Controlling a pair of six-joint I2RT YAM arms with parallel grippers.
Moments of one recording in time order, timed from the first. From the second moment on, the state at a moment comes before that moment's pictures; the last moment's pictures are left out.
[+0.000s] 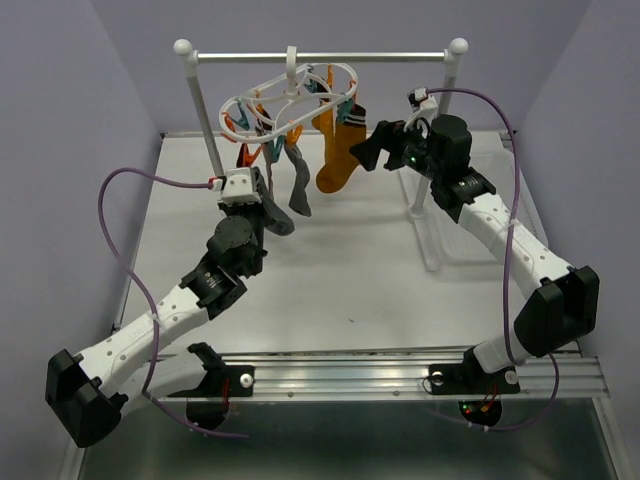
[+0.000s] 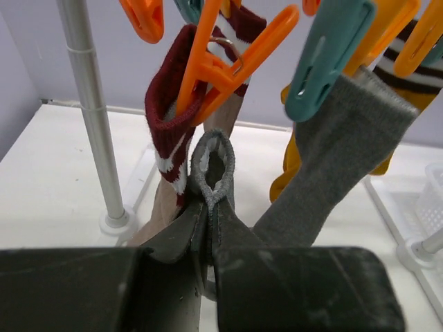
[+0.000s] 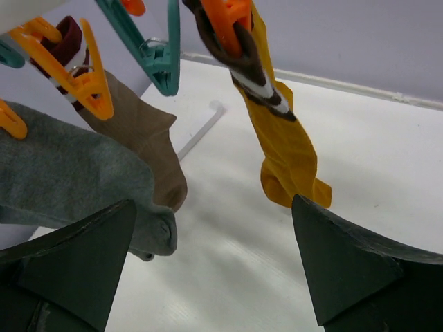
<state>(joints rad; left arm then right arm) -0.78 0.95 0.76 0.26 -0.79 -0.11 0.39 1.50 1.39 -0.01 -0.32 0.33</state>
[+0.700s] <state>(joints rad) -0.76 0.98 0.76 0.29 -0.60 -0.04 0.51 1.58 1.40 0.17 -0.21 0.43</state>
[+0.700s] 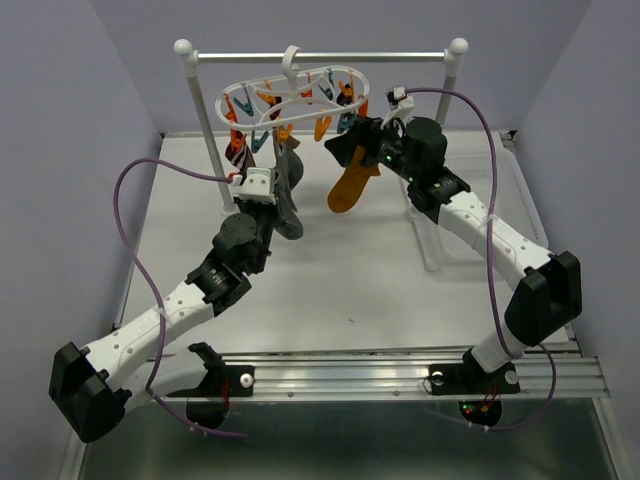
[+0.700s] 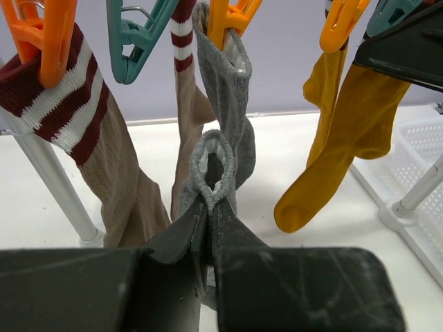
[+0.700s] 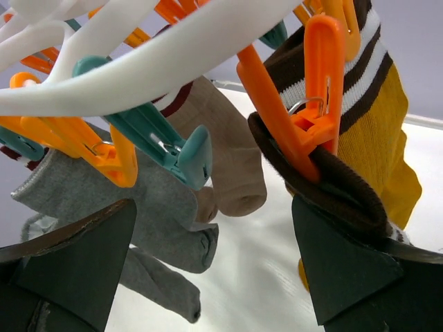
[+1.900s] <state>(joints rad) -0.74 1.02 0.77 0.37 -0.57 0.03 0.62 1.61 1.52 0.16 0.21 0.33</state>
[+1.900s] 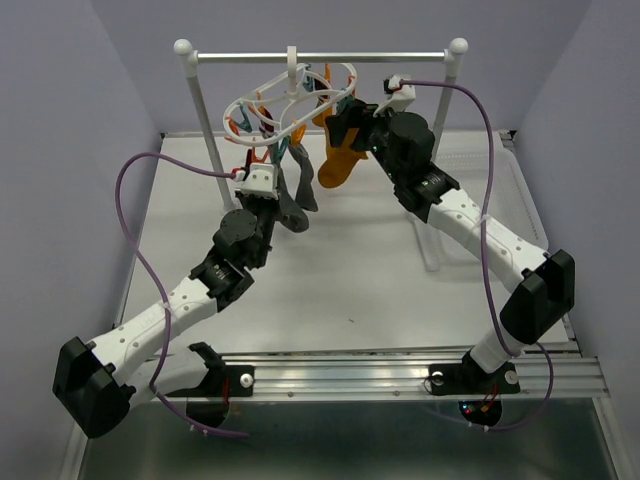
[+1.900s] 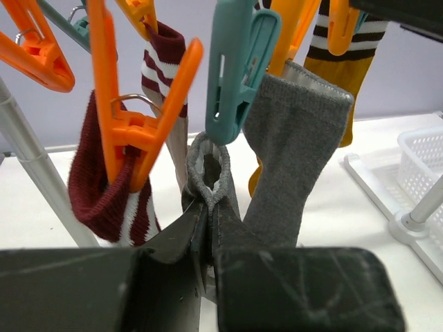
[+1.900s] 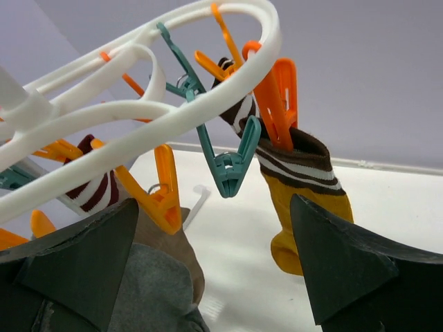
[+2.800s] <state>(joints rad) -0.70 1.02 0.77 0.40 -0.57 0.03 0.62 1.64 1.57 0.16 0.26 0.31</state>
